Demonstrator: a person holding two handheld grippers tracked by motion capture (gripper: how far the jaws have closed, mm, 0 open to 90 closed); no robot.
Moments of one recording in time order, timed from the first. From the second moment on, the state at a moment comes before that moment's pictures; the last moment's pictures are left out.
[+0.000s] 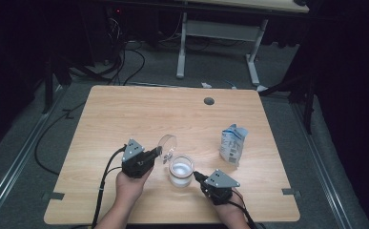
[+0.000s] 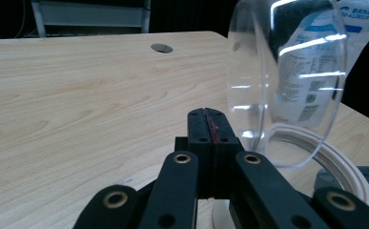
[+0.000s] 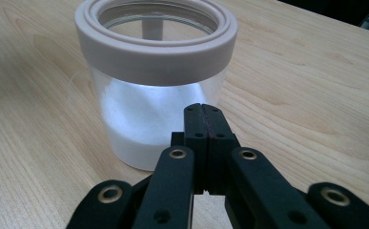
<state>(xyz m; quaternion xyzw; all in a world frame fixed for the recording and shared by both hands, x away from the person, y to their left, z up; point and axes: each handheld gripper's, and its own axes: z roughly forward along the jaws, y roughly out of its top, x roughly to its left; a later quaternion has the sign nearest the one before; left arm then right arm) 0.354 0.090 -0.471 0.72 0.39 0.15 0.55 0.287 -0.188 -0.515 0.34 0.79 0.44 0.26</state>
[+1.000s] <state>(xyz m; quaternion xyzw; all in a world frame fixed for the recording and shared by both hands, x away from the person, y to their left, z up) 0.337 0.103 -0.477 0.73 0.38 0.17 0.54 0.287 -0.189 -0.515 0.34 0.79 0.44 0.26</state>
